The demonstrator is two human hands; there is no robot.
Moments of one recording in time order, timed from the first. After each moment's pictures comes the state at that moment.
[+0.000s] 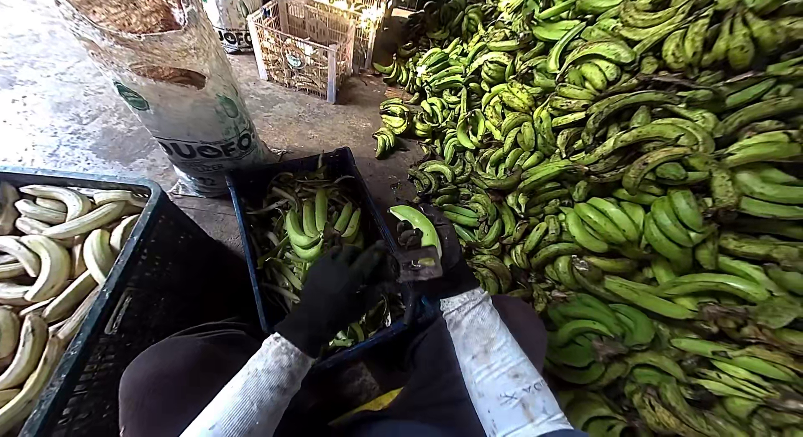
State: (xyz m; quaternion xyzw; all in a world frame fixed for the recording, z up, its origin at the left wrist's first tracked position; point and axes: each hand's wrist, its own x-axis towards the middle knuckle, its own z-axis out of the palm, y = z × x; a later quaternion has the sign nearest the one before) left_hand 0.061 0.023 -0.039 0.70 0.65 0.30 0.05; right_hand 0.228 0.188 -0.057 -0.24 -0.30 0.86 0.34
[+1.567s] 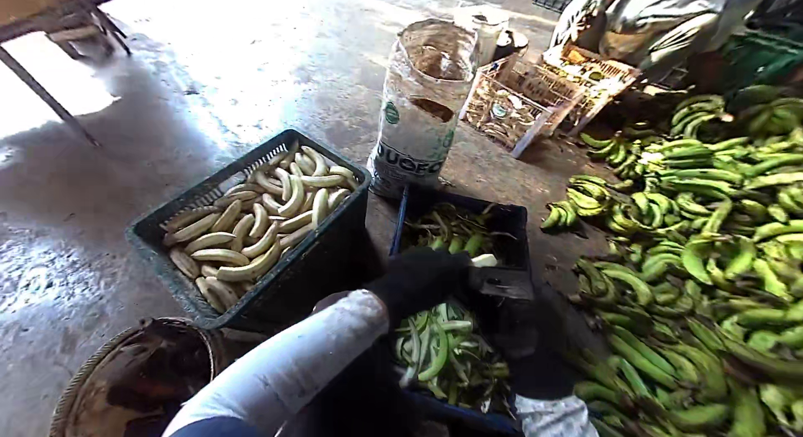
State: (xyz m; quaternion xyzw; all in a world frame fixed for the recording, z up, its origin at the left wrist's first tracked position) left_hand -0.054 -0.030 0.023 0.55 0.80 0.17 0.19; right_hand 0.090 0.103 -0.064 -0.14 -0.57 0.76 0.28
